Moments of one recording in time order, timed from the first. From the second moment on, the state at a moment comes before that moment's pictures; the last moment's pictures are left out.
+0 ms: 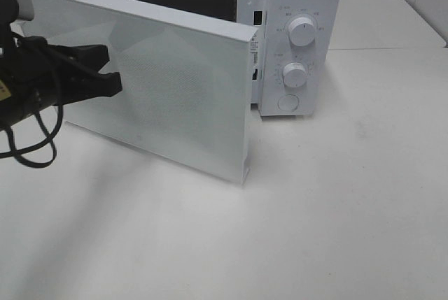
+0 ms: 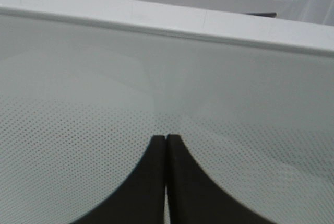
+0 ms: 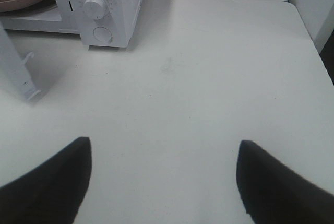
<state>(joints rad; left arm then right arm) -0.47 1.61 -0.53 0.00 -0.79 -0.12 0.05 0.00 -0.50 0.00 1.01 0.02</state>
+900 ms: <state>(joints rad) -0.64 1.94 -1.00 -0.21 -0.59 -0.05 0.05 0.00 -0.50 0.00 1.01 0.02</state>
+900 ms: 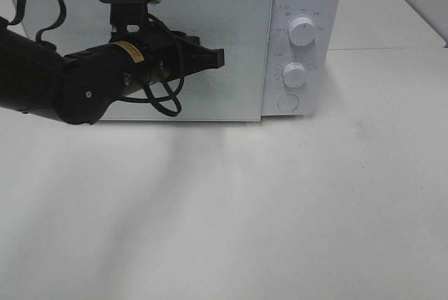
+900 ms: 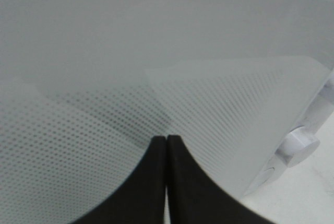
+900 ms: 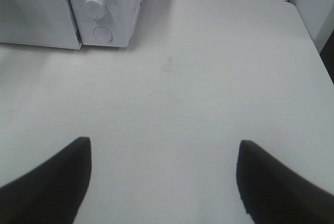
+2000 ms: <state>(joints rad) -0.70 1.78 -0.99 -0.22 -0.06 0.07 0.05 0.00 -0.50 0.00 1.01 0.02</state>
